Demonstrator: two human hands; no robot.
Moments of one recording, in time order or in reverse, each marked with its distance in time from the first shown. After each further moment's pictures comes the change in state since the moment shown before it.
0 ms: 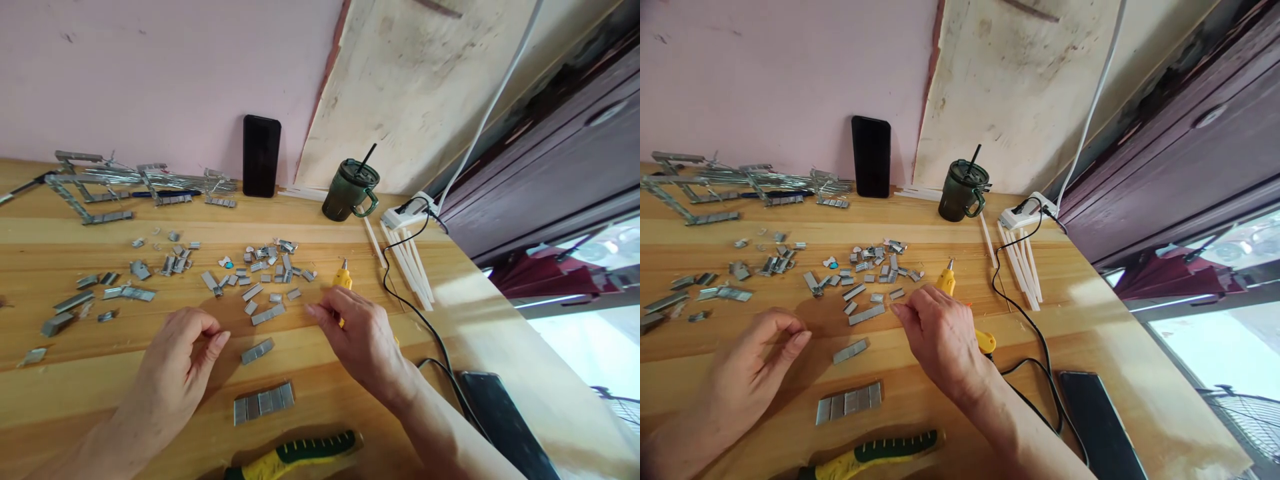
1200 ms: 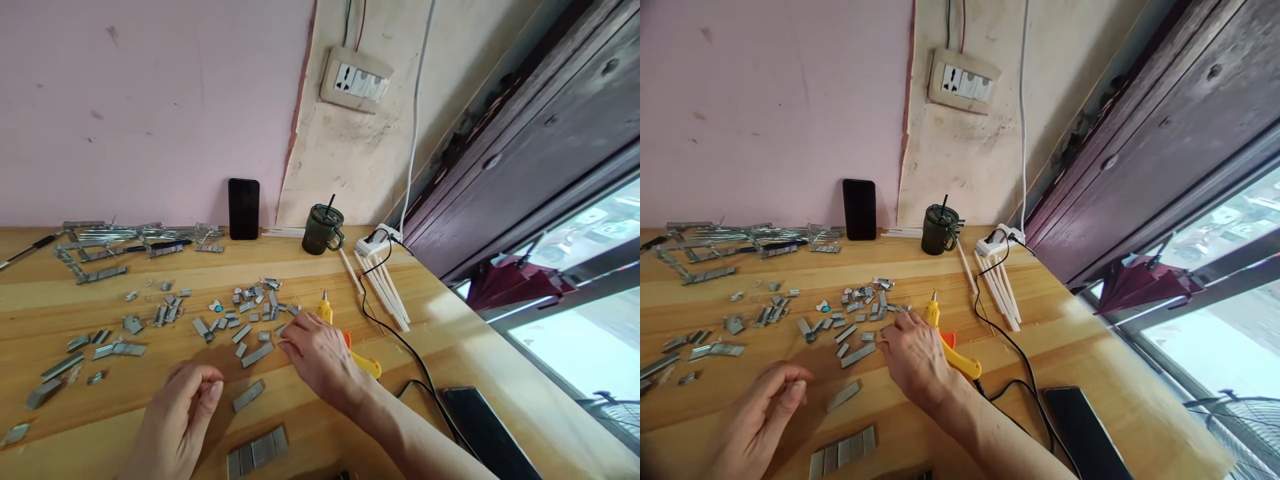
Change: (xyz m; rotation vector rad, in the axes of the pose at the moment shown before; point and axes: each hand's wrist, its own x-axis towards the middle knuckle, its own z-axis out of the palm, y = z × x) left_hand -0.001 -0.009 0.011 -0.139 0.119 0.112; right_hand 0.016 -0.008 0.011 -0.266 -0.292 0.016
